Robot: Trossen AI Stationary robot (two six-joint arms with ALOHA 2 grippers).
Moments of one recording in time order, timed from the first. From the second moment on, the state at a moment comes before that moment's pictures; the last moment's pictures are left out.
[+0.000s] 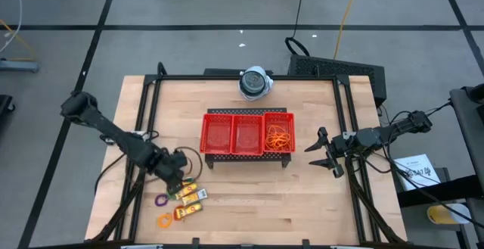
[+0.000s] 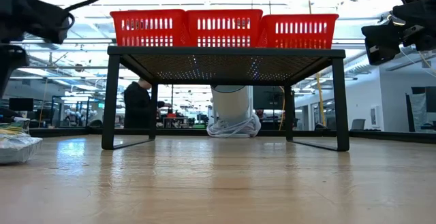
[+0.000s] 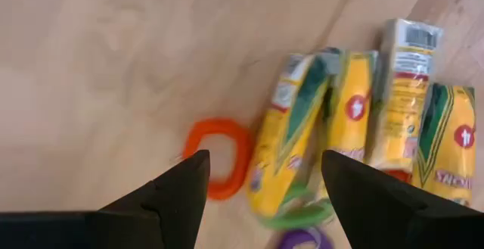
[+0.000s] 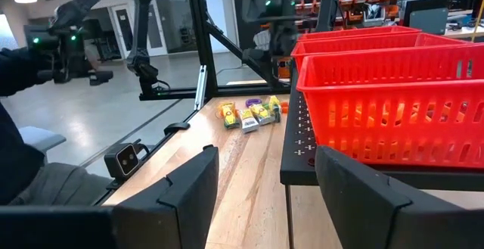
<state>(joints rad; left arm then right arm) -0.58 1.23 0.72 -0.85 -0.02 -1.10 0.36 0.06 0.02 0.02 0.13 0.12</state>
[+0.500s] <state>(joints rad) -0.67 1.50 0.72 -0.79 -0.05 -1.13 0.36 0.06 0.02 0.02 0.13 0.12</state>
